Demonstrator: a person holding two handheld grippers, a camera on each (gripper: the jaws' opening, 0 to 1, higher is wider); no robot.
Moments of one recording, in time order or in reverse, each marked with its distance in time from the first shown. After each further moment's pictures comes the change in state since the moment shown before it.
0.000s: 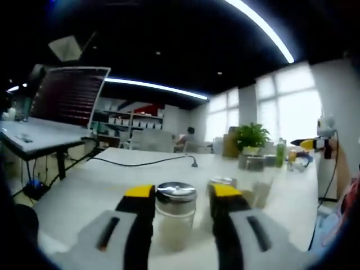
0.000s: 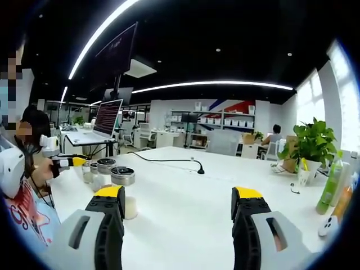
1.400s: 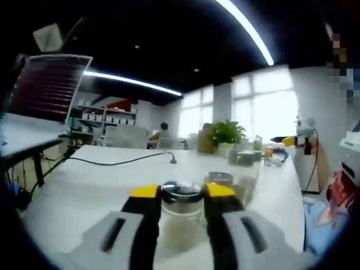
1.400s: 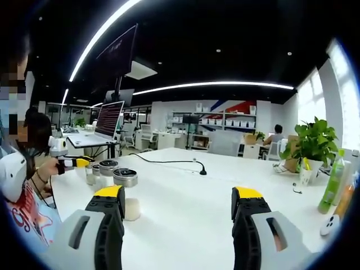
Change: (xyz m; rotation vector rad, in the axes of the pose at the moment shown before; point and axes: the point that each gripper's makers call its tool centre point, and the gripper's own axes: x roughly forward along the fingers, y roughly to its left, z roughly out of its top) left arm 0.011 0.002 -0.001 -0.006 0.039 -0.256; right arm -0.002 0.003 0.001 0.004 -0.006 0.012
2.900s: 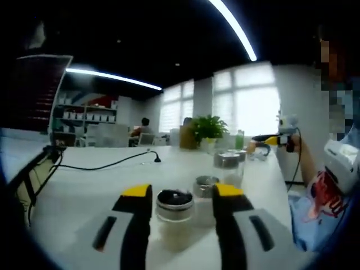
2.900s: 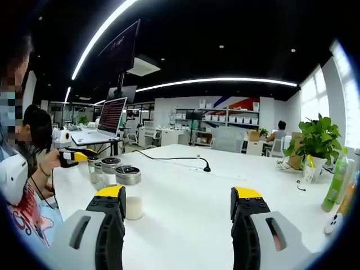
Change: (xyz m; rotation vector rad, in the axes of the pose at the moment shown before) left arm -0.004 -0.004 0.017 0.055 0.048 -0.059; right arm 0.010 0.002 0.000 0.071 -0.018 0.010
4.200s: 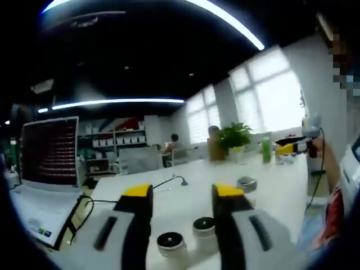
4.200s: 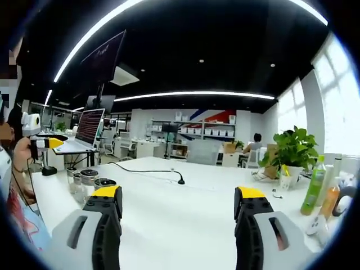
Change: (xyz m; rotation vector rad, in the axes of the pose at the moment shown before) left arm -0.017 -0.044 0.092 0.151 -0.105 0.207; right arm -0.024 -0.027 0.024 -0.075 -0.071 -0.190
